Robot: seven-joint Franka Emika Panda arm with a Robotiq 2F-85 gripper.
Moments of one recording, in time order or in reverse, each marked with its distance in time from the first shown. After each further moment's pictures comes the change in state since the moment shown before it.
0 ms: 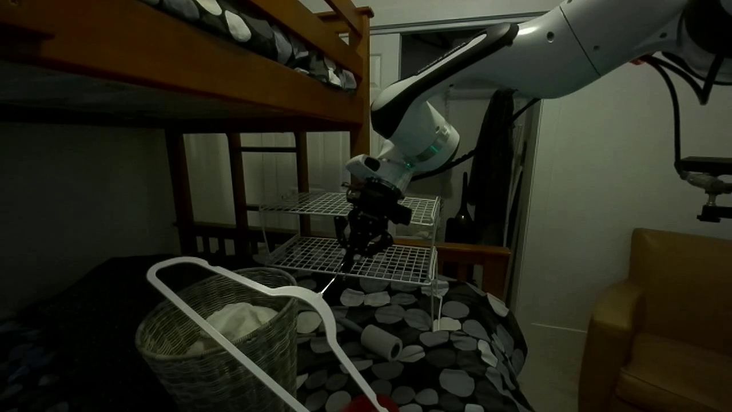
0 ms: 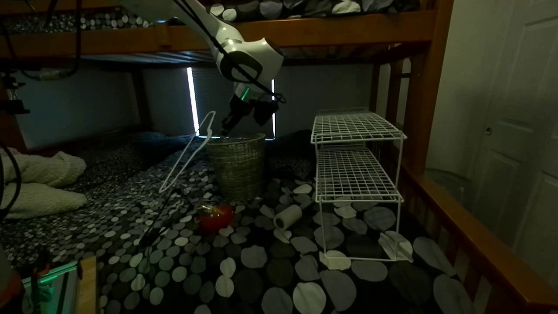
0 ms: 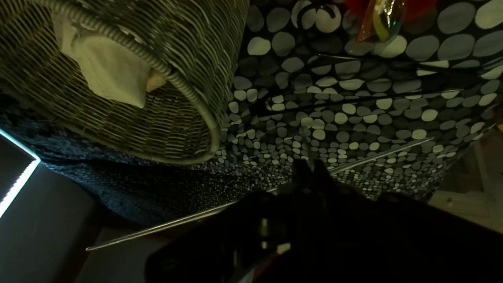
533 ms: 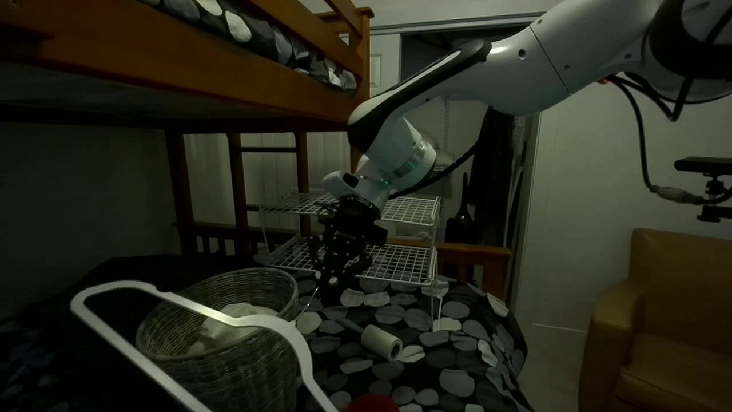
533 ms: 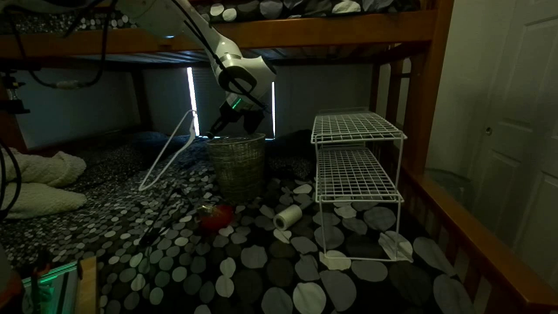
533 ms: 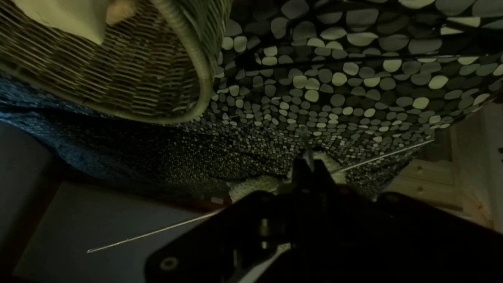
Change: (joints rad) arm 0.064 0.107 0.031 0.065 0.054 -0.073 -0.057
